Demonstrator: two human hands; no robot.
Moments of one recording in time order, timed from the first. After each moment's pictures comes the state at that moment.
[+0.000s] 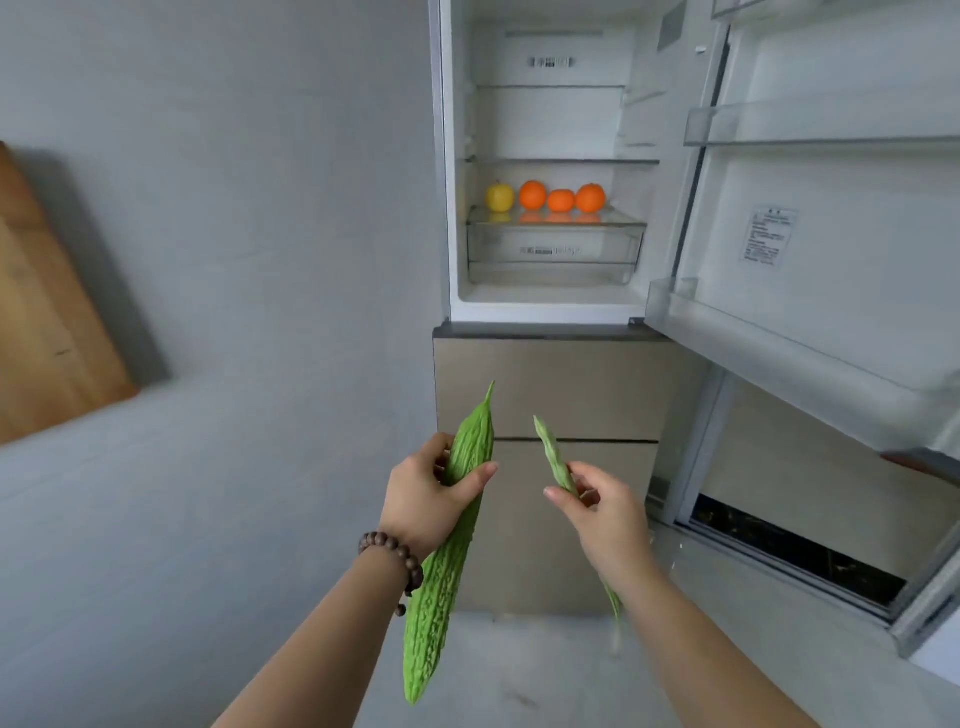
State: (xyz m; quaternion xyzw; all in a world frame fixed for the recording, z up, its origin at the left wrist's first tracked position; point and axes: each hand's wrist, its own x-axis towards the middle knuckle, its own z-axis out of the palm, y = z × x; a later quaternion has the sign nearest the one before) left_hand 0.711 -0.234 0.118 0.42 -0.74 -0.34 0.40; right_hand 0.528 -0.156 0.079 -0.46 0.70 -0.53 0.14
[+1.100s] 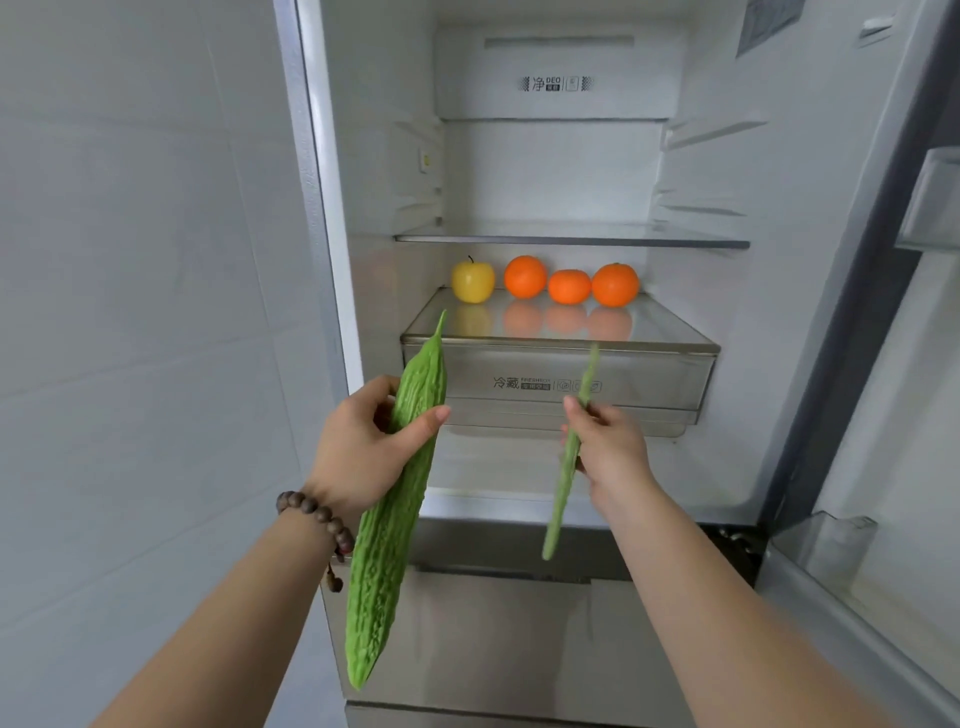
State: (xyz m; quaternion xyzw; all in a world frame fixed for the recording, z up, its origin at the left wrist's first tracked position) left_hand 0.478 -0.645 0.232 0.40 -0.73 -0.26 0.49; right_hand 0.251 -0.615 0.201 -0.31 0.61 -0.67 0.30
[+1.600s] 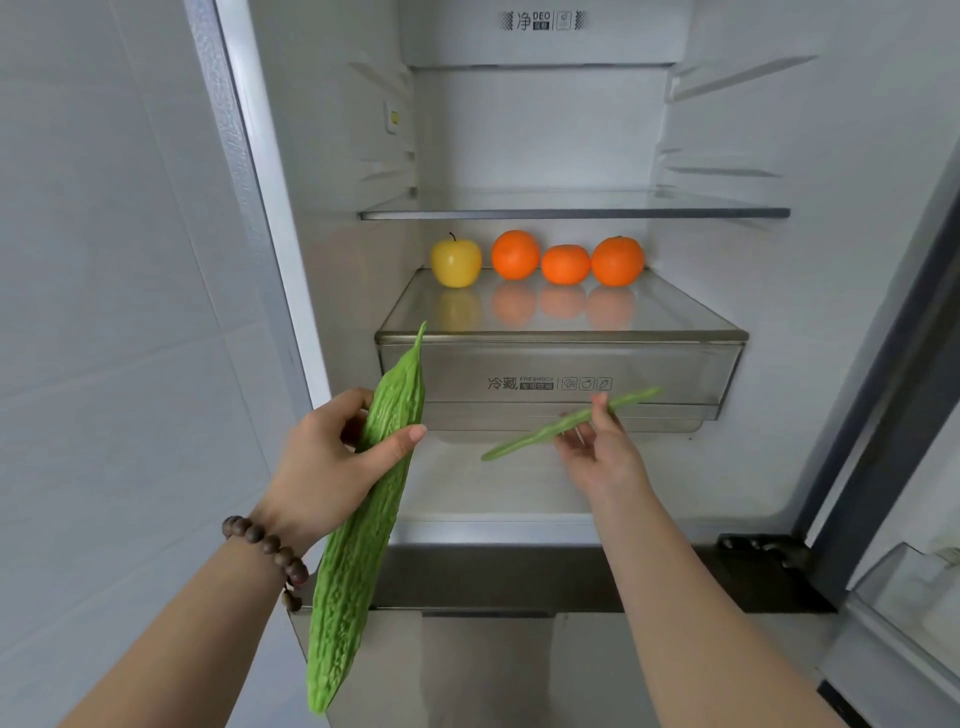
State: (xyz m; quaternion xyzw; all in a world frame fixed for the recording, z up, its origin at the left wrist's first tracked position) left_hand 0.481 -0.707 0.220 0.40 -0.76 -0.25 0.44; right_hand 0.214 -0.699 0.161 -0.01 0.31 -0.82 0.48
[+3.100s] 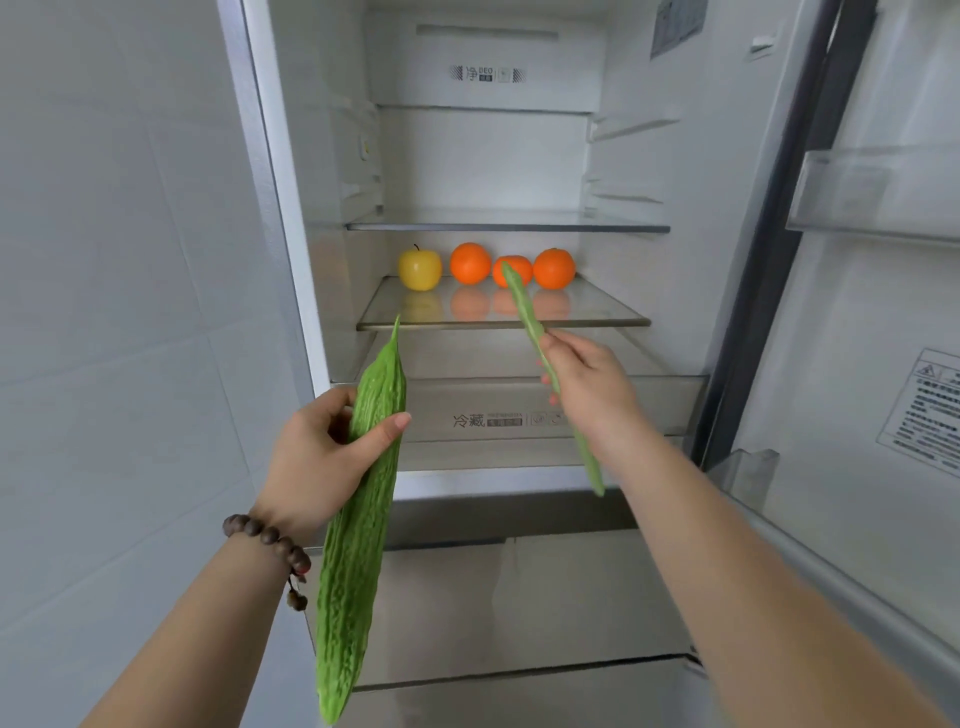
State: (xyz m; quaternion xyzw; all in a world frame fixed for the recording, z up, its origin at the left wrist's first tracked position) left_hand 0.506 -0.626 0.228 0.38 -0.73 -0.33 0.47; right_hand 0.288 -0.549 0.268 -0.48 0.62 -0.61 0.11
